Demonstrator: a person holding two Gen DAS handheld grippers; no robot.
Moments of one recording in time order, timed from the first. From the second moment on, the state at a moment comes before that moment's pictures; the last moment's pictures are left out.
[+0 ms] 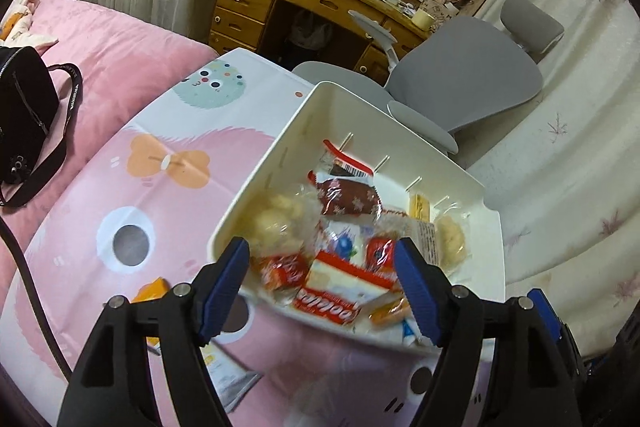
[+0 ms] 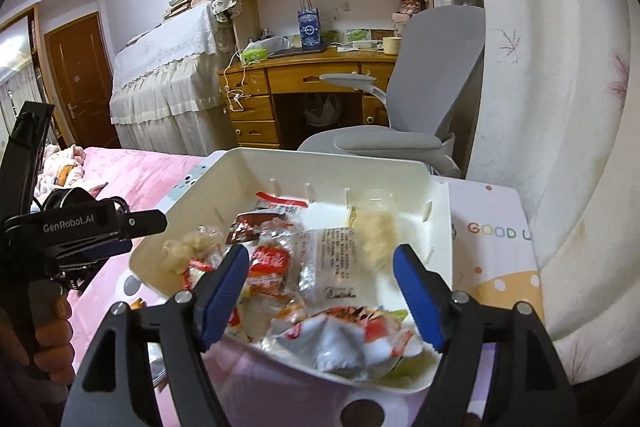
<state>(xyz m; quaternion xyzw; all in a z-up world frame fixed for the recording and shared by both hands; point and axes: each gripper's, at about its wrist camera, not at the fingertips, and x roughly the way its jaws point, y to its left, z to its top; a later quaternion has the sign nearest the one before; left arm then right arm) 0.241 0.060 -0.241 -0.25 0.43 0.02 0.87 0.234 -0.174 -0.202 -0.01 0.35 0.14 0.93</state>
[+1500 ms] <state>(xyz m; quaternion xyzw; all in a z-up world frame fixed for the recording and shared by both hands) 0.181 0.246 -0.319 -0.14 0.56 -0.03 0.82 0.163 0.069 -0.328 -0.21 0.46 0.15 0.85</state>
